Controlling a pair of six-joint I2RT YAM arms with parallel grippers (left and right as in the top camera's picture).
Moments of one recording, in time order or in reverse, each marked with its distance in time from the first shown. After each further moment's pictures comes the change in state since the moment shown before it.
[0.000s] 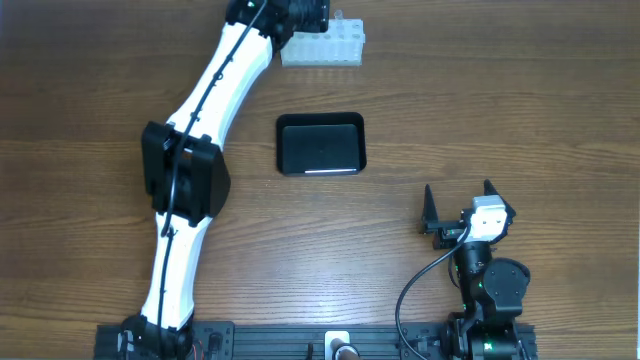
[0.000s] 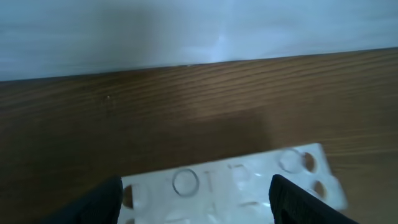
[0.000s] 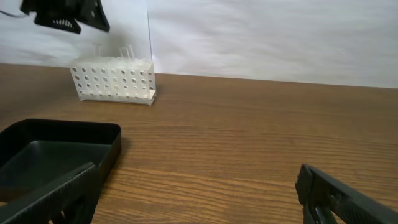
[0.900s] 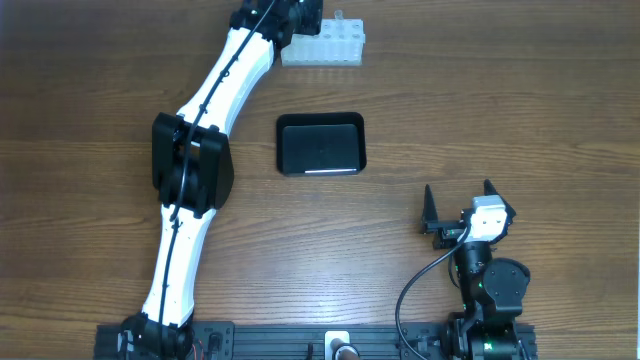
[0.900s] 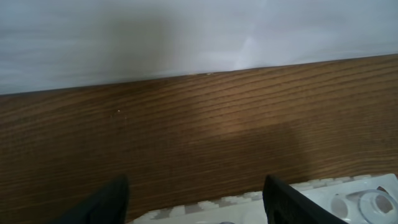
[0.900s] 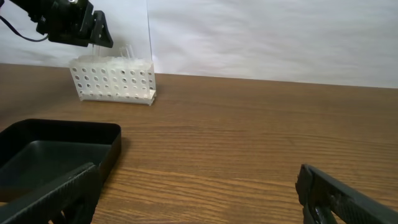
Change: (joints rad) left arm 0.018 0.083 0.000 0.112 -0.032 0.043; right arm 0.000 0.000 0.000 0.000 0.000 0.000
